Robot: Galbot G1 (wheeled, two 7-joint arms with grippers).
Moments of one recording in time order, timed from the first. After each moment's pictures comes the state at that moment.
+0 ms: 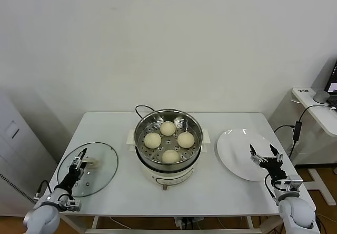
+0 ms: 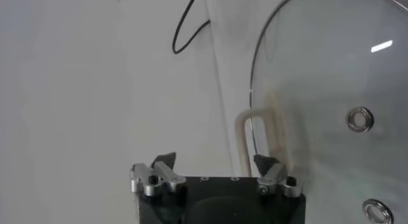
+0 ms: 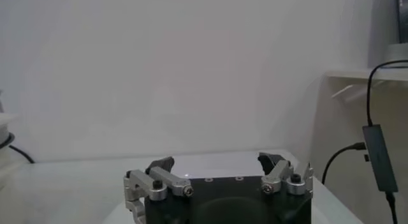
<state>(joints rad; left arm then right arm) 1.19 -1.05 -0.50 -1.36 1.25 -0.16 -0.25 -1.18 1.20 0.76 1.42 0.41 0.09 -0.25</state>
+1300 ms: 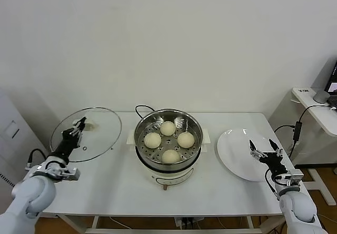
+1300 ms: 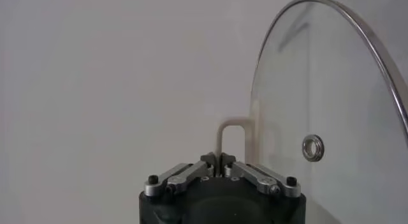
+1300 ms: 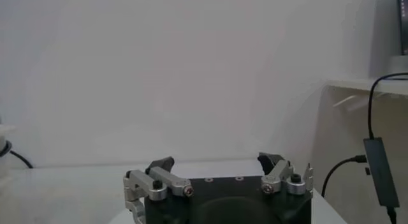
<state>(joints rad) 1.18 -0.87 -0.47 -1.86 0.91 0.09 0.01 -1.15 1.16 0.73 1.44 0.42 0.07 -0.25</state>
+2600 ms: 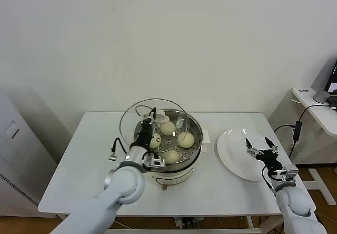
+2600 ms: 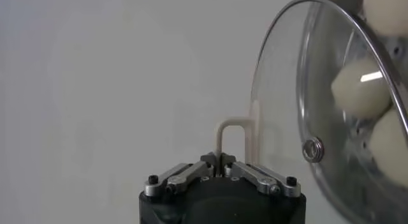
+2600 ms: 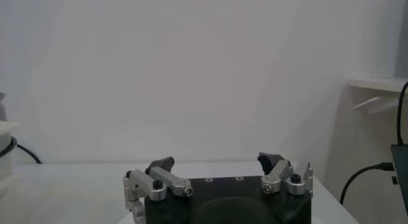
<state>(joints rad) 0.76 -1.12 0.22 -1.90 1.19 0.60 0.20 -1.10 1.15 0.70 1.39 0.41 0.07 -0.25</state>
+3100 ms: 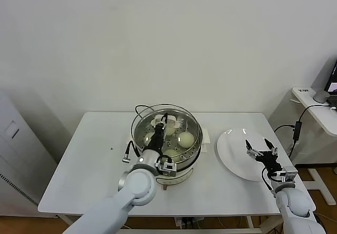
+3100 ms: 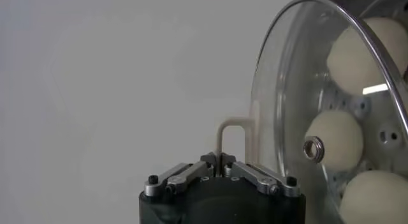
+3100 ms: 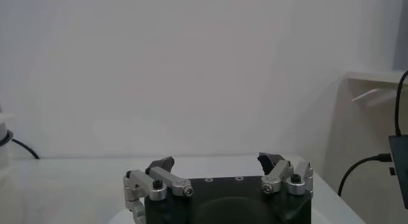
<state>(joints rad) 0.73 -1.17 0.29 -1.83 1.22 0.60 0.20 -1.10 1.16 0.70 1.37 0.41 0.08 -0.26</state>
